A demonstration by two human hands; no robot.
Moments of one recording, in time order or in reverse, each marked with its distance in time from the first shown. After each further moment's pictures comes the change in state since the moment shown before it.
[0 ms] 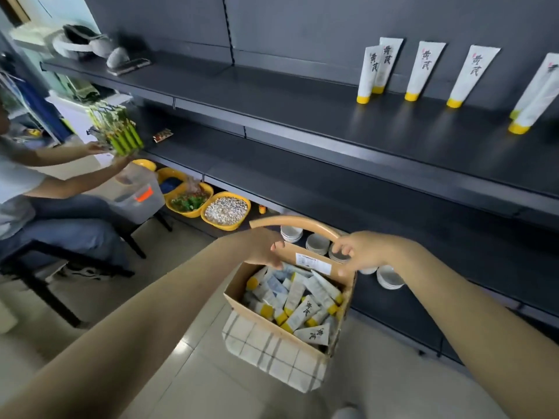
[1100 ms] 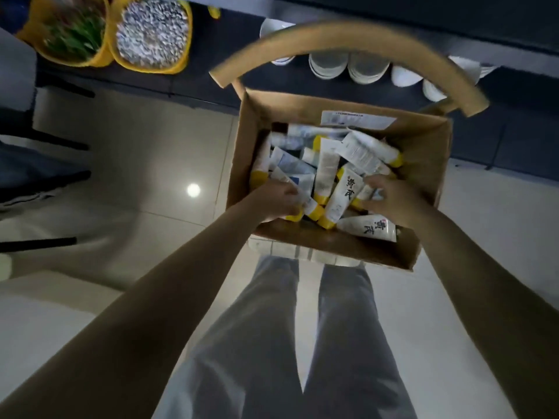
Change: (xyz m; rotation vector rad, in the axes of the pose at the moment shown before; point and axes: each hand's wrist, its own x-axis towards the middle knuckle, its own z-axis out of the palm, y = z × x) left_hand 0.229 -0.153 0.208 -0.303 -0.464 0.006; right_hand 0.234 0.057 0.247 0.715 0.032 0.457
